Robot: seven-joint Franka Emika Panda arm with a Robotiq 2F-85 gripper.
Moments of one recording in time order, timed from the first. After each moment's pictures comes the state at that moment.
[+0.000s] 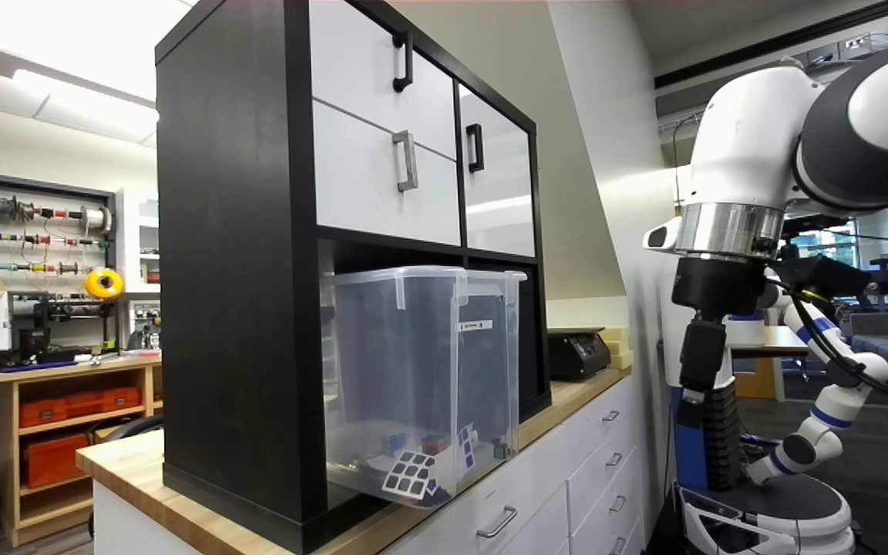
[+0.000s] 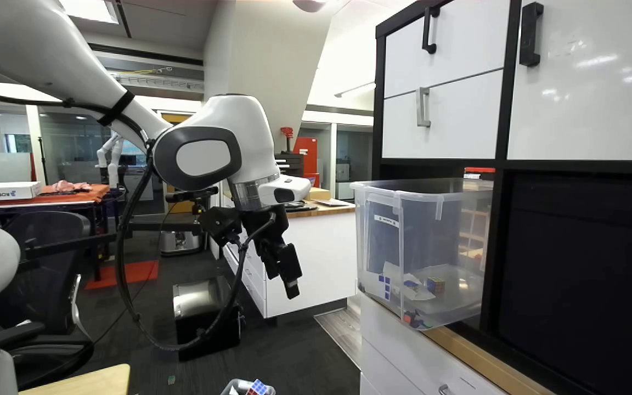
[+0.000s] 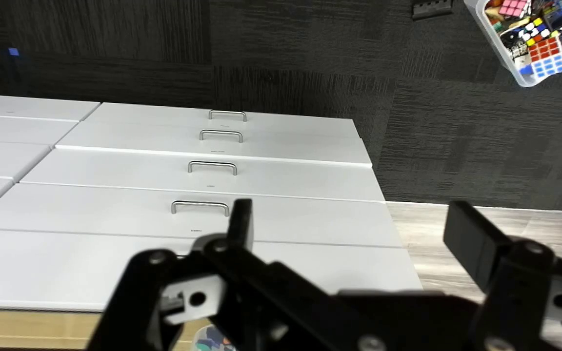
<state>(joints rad) 0.03 -0.50 0.01 -2.75 0.02 2.51 -0.02</state>
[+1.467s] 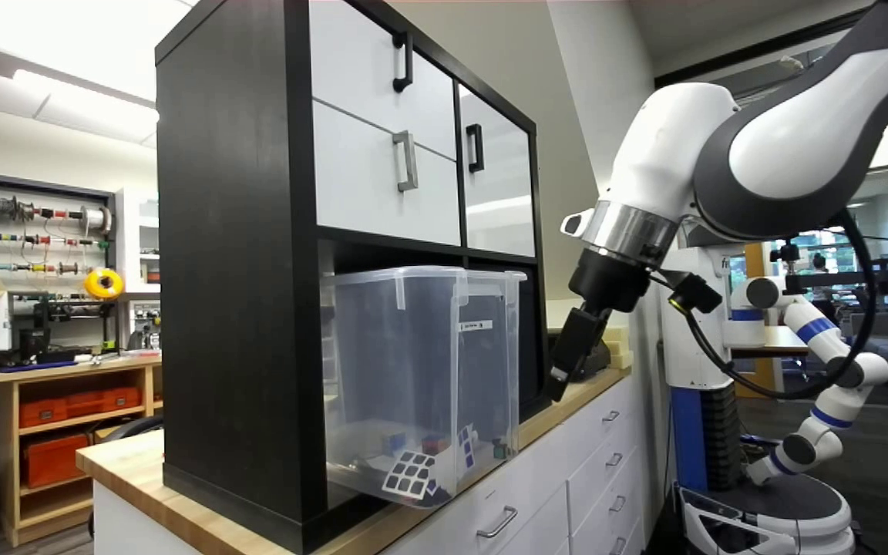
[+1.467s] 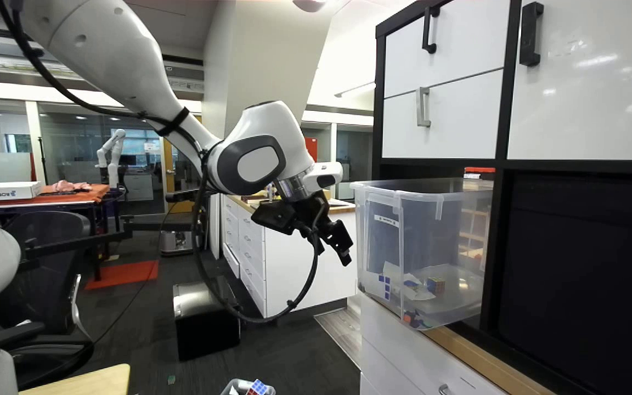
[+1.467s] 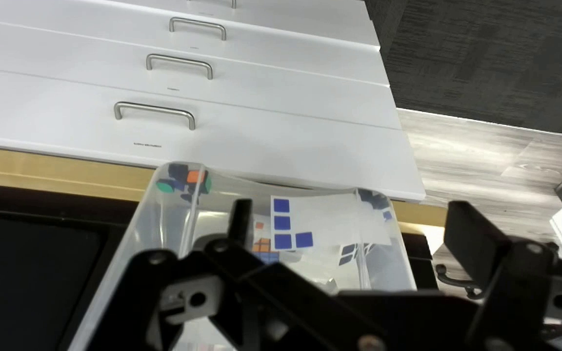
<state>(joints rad) 0.03 -0.20 0.06 -2.52 -0.03 2.81 -0.02</state>
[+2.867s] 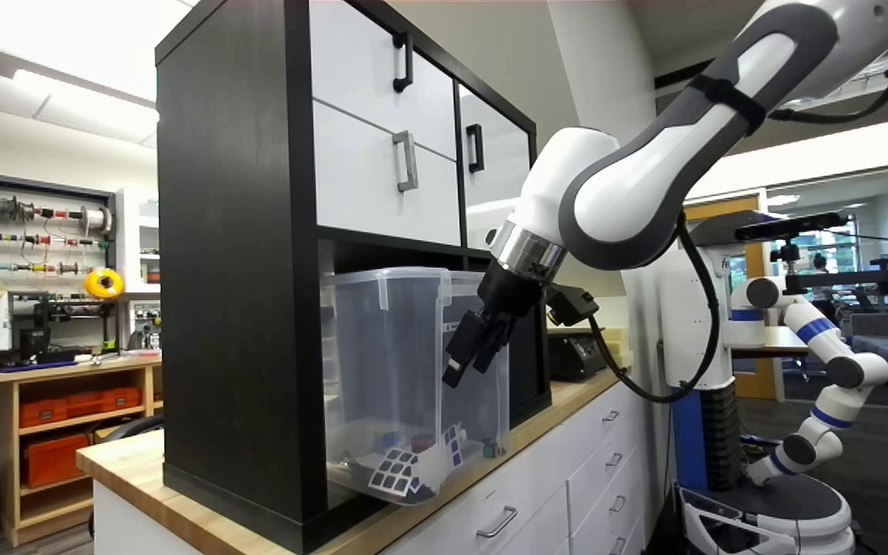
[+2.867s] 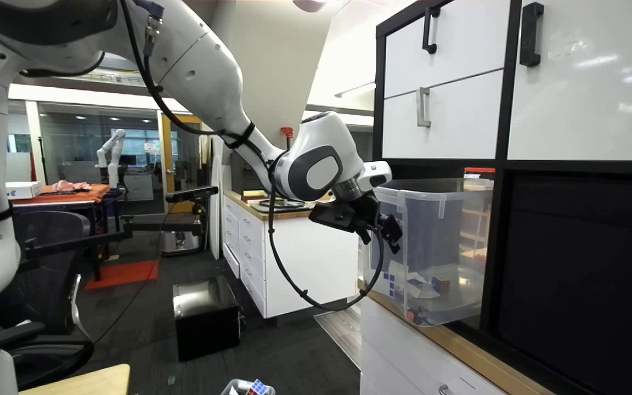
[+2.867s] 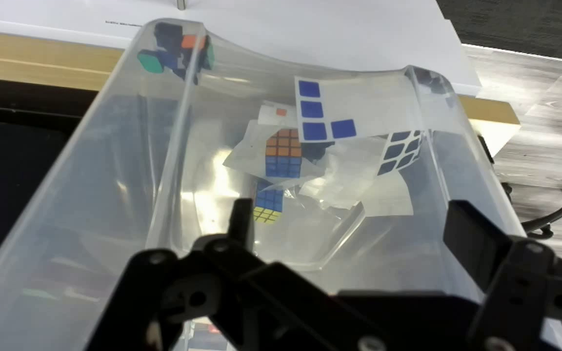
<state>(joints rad) 0.03 0.14 0.03 -2.15 -0.04 2.89 -0.02</state>
